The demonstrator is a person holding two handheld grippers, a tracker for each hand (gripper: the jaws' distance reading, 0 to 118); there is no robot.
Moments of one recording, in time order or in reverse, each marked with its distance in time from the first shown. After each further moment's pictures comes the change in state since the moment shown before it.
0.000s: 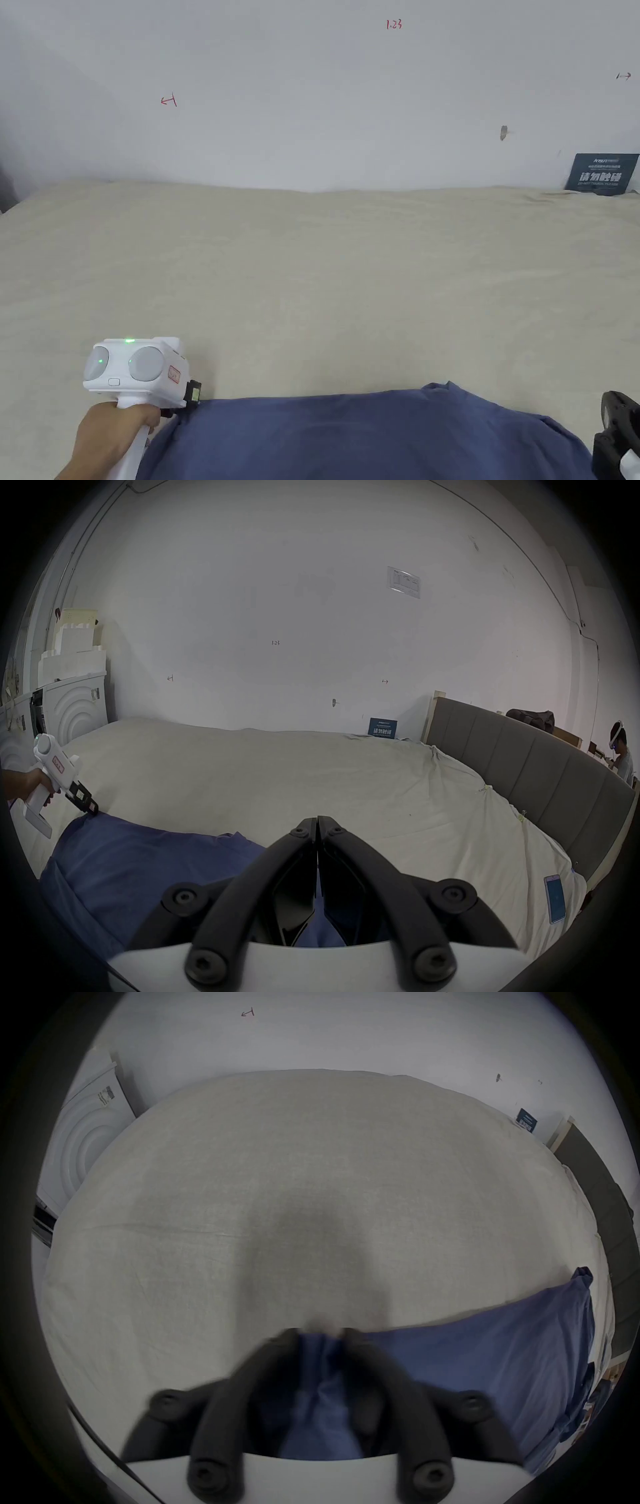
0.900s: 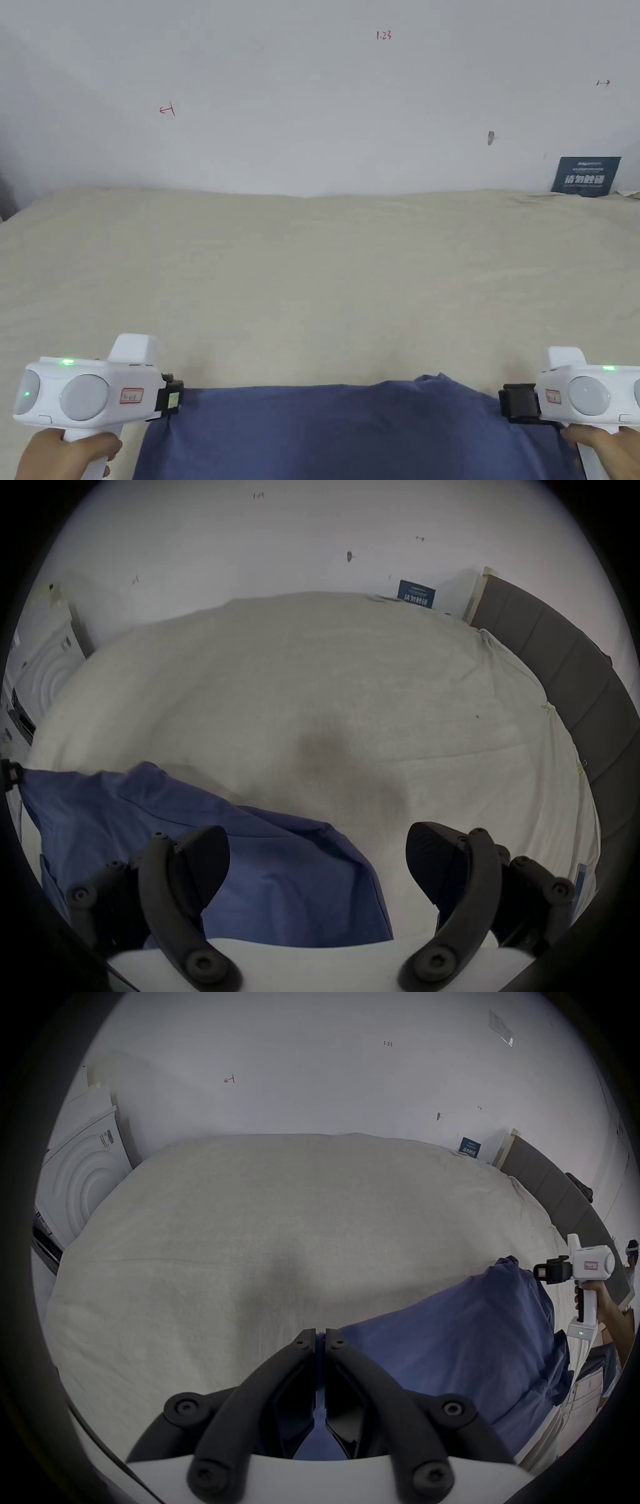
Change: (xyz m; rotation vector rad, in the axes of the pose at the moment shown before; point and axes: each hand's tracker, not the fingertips) left arm -0.003 -0.053 0.120 0.228 -0.096 -0.083; right arm 0.023 -0.035 -0.208 -0.624 0.104 -0.005
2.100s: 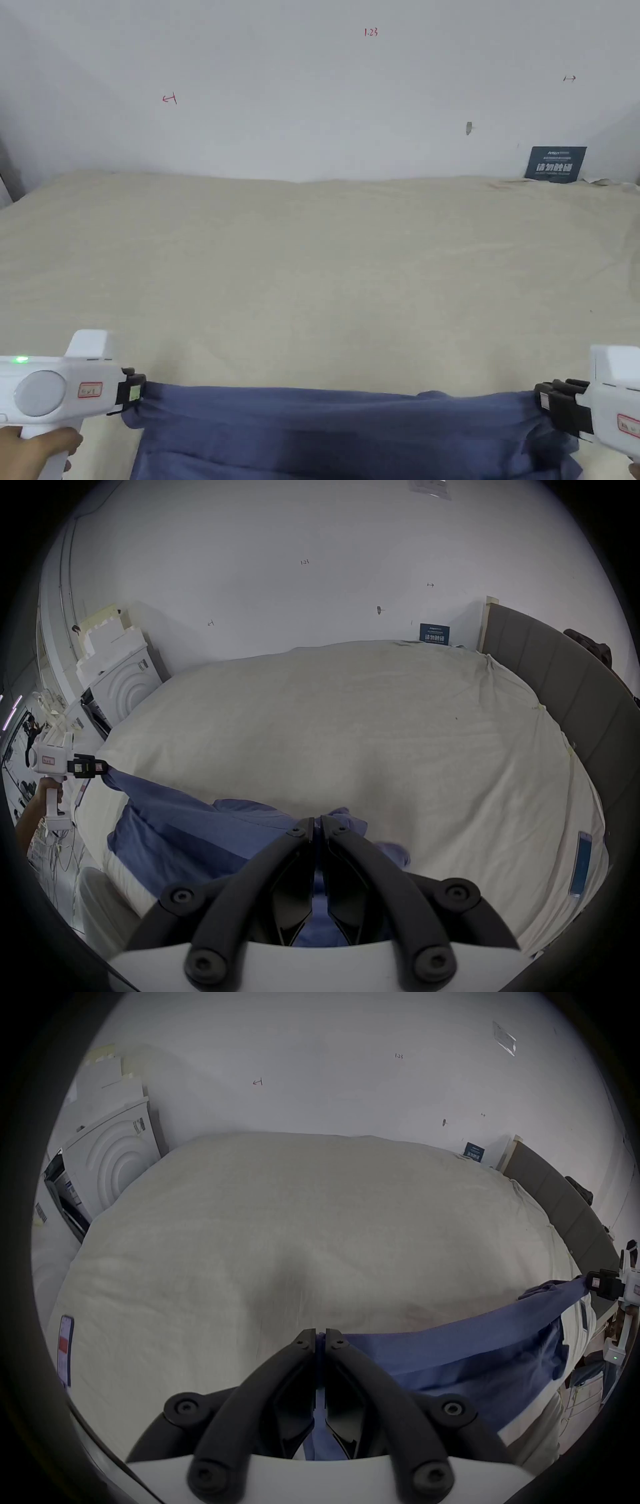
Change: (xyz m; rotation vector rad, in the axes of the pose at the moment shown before) left arm -0.023 -0.088 0.084 0.019 0.048 0.052; right arm 0.020 -0.135 0.229 0.203 0.244 -0.009
